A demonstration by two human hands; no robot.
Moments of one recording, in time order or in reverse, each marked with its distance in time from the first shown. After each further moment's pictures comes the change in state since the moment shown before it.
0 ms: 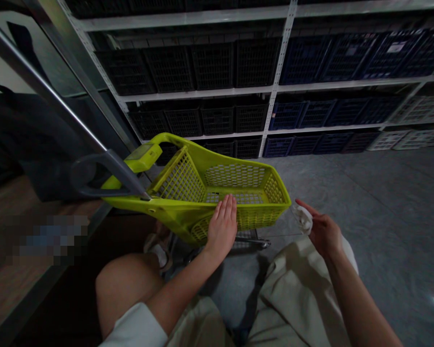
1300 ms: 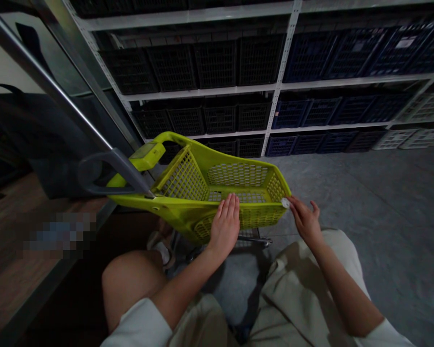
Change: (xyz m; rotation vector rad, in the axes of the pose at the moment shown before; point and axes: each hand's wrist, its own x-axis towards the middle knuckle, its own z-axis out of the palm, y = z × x) left_hand 0.000 0.001 0.002 -0.001 -0.015 -0.012; right_hand 0.032 0.041 0.006 -1.210 0.082 -0.819
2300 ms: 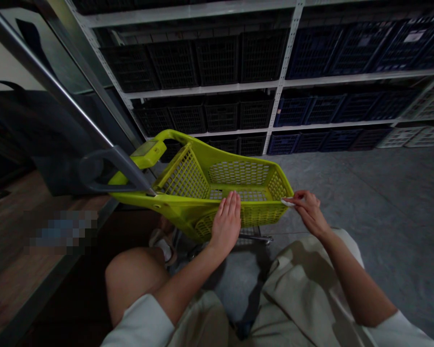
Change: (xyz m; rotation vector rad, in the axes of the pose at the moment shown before) left_hand 0.000 0.000 -0.001 0.026 -0.019 -0.002; right_hand 0.026 0.006 -0.030 0.099 -0.187 -0.049
